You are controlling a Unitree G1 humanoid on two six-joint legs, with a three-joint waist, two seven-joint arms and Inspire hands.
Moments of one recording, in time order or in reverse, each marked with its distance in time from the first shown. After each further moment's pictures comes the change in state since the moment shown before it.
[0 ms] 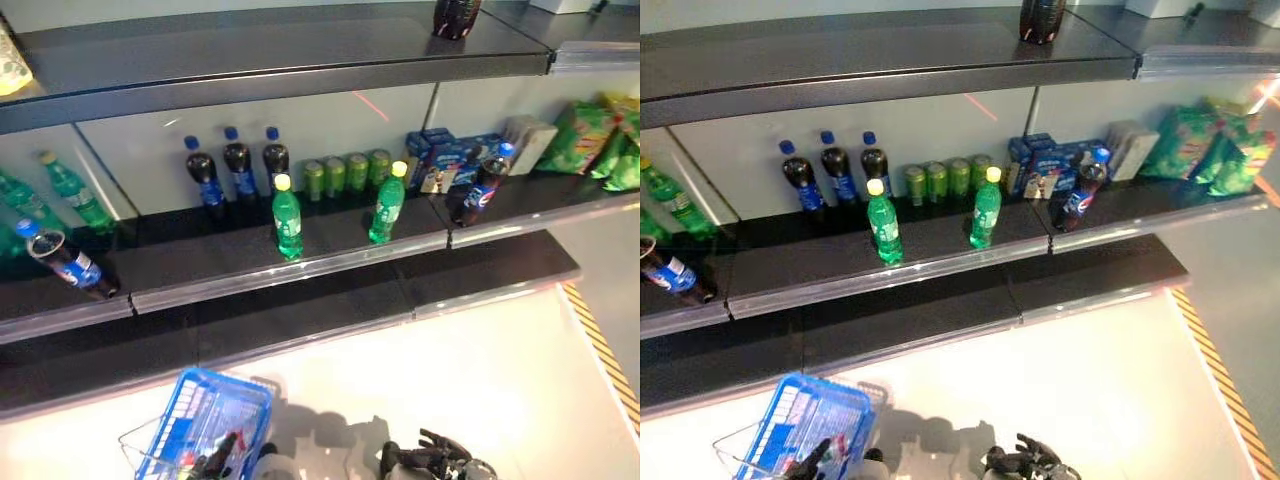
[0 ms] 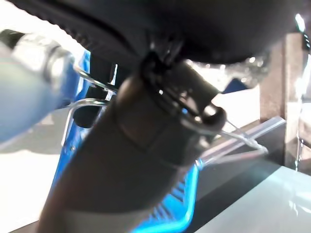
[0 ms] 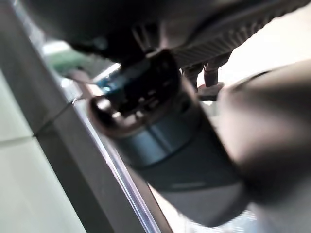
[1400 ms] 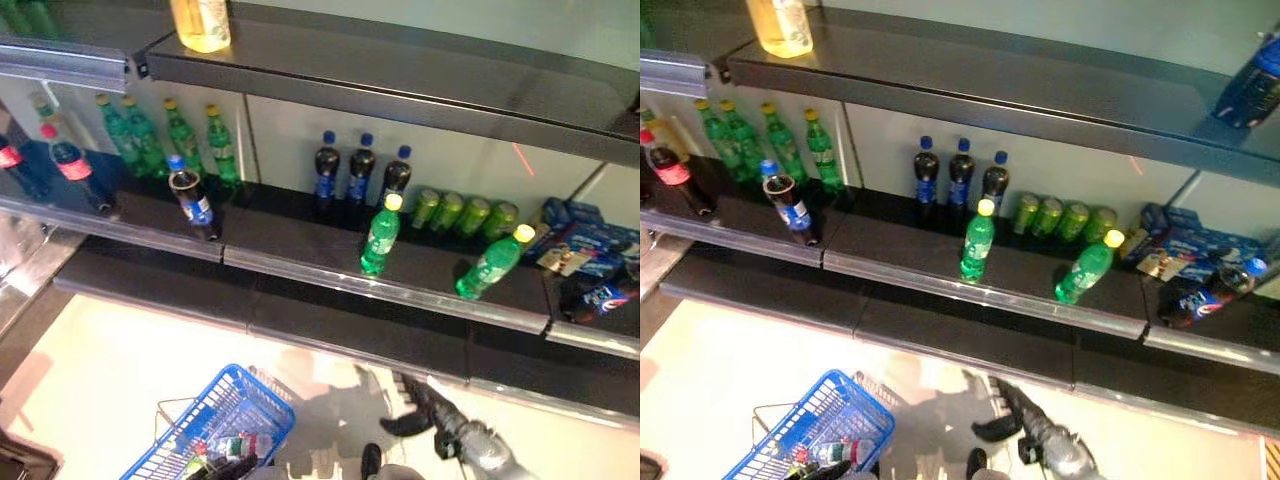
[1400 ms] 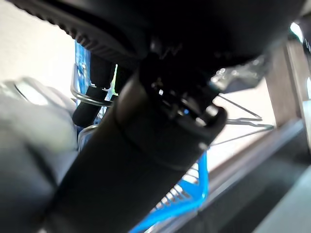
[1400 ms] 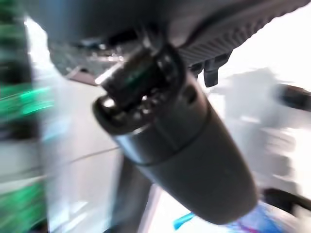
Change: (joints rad) left arm 0.056 0.123 -0.208 -0.034 0.346 0.111 0.018; right arm 0.136 -0.244 0.040 -0.853 -0.270 -0.083 -0.062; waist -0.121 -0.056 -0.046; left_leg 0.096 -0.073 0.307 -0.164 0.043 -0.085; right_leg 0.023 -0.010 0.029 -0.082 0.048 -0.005
